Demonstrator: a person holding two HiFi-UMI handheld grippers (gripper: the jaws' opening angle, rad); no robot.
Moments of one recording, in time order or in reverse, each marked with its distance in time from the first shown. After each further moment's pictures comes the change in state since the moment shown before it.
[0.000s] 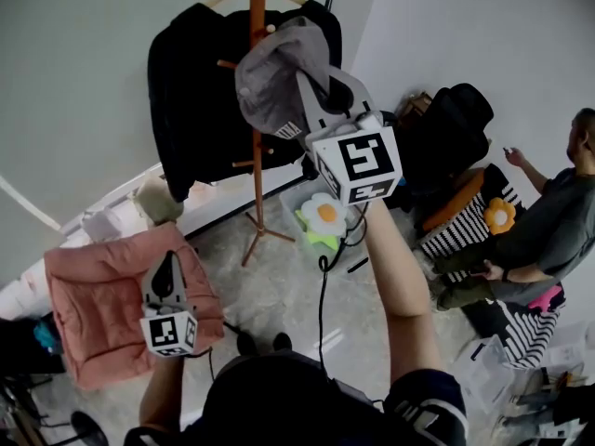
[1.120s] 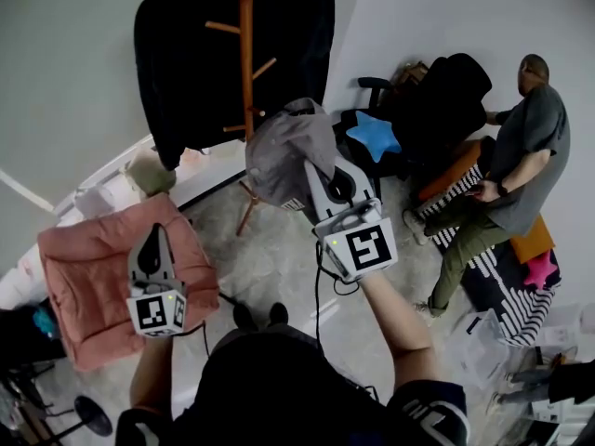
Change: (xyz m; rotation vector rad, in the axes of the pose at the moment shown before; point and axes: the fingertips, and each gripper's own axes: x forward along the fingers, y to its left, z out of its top) left arm -0.016 -0.008 0.013 0.046 -0.033 -0.033; right arm -0.159 0.095 -0.090 0.190 0.130 0.037
